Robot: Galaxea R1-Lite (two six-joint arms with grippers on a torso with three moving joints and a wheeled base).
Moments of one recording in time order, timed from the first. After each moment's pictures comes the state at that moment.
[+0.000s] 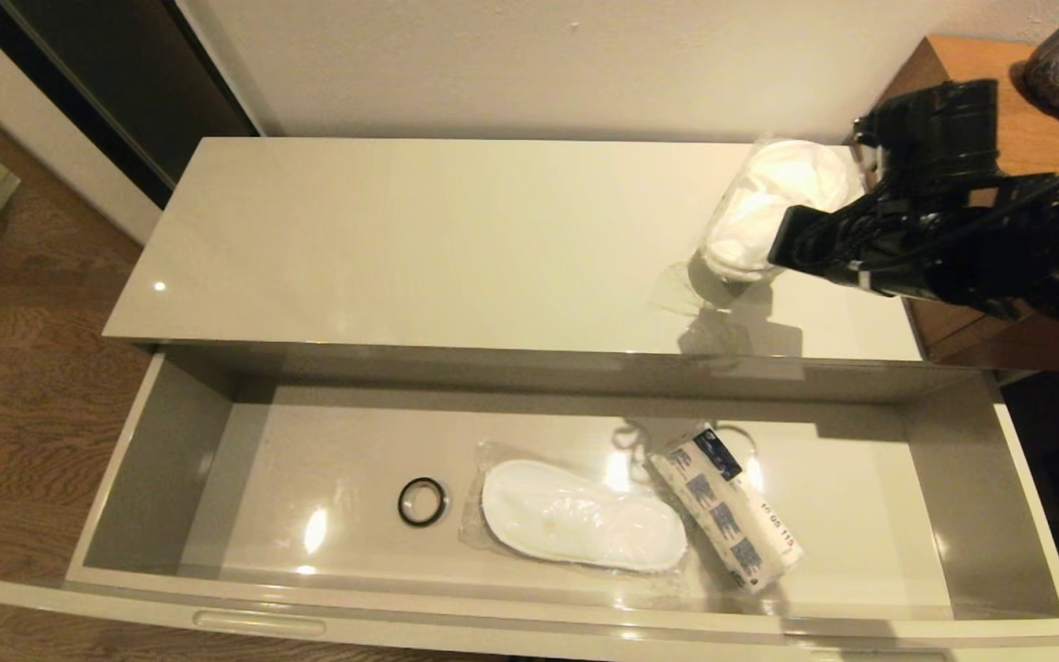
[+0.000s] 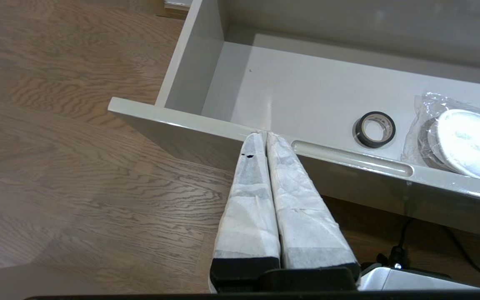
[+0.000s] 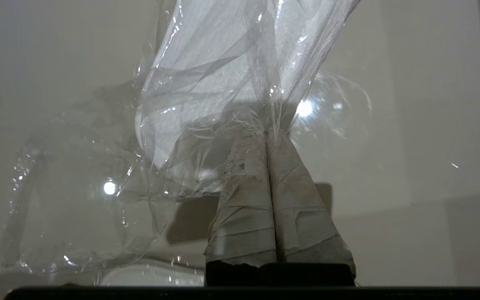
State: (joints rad) left arm 0.21 0.00 0.00 0.00 0.02 -0.06; right arm 0.36 1.75 -1.41 -0.02 -0.41 0.38
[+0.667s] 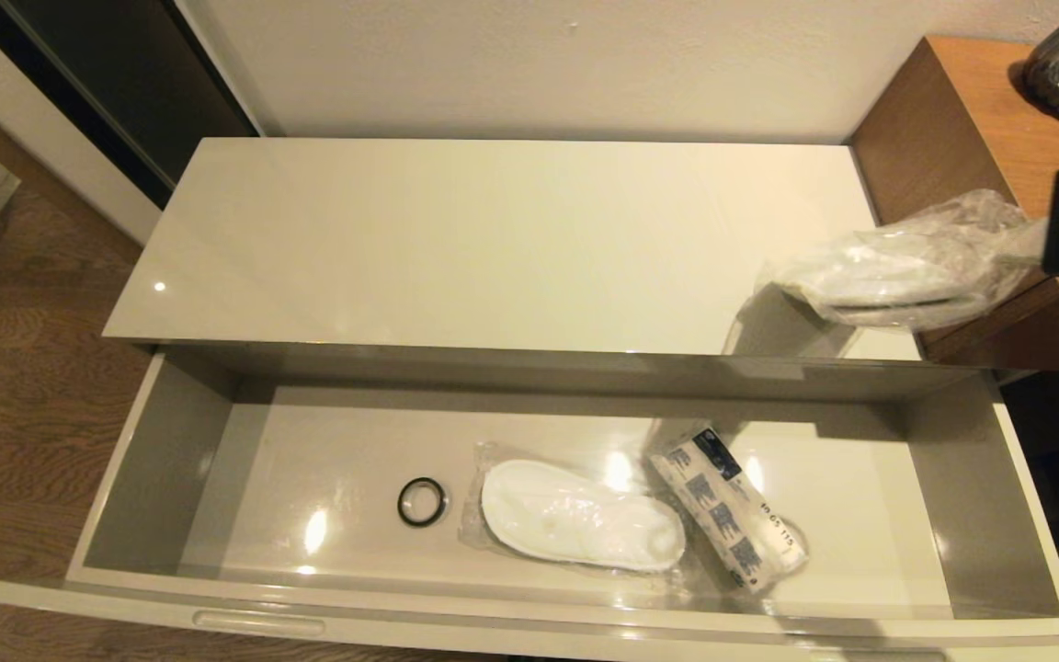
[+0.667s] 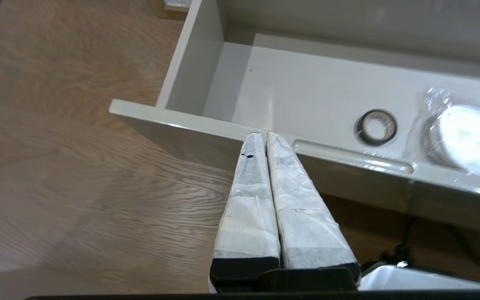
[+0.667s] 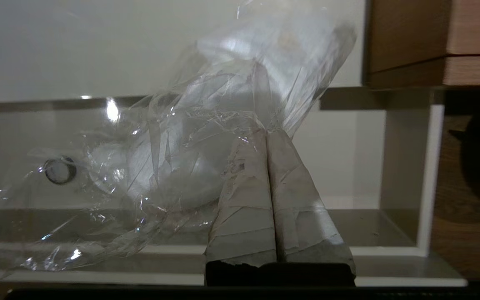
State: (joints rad) left arm 0.21 0.00 0.00 0.00 0.02 -0.04; right arm 0.47 1.30 -1.45 0.60 -0.42 0.31
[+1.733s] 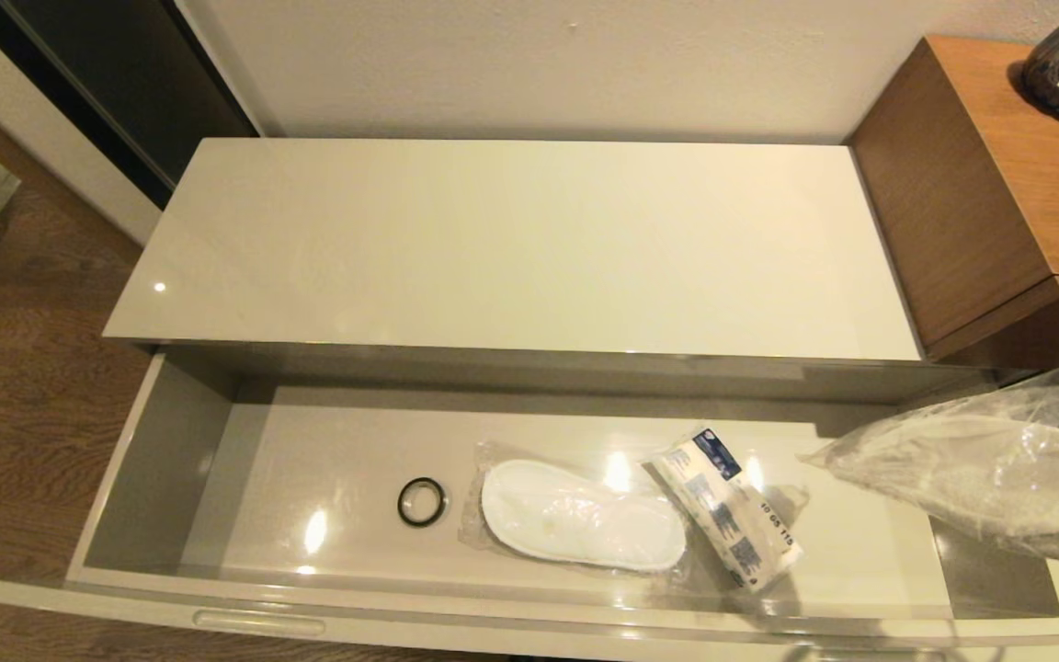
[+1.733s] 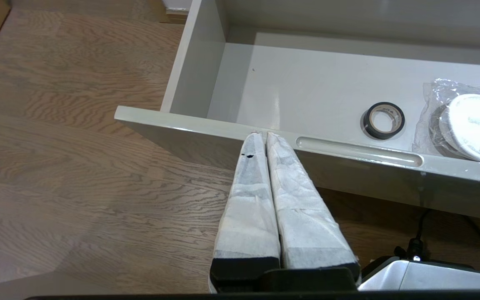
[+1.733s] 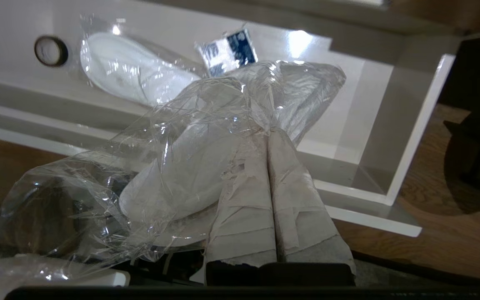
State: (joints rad) left arm 0.21 0.00 0.00 0.00 0.01 0.02; right arm 0.61 1.02 -1.27 0.81 -0.38 0.21
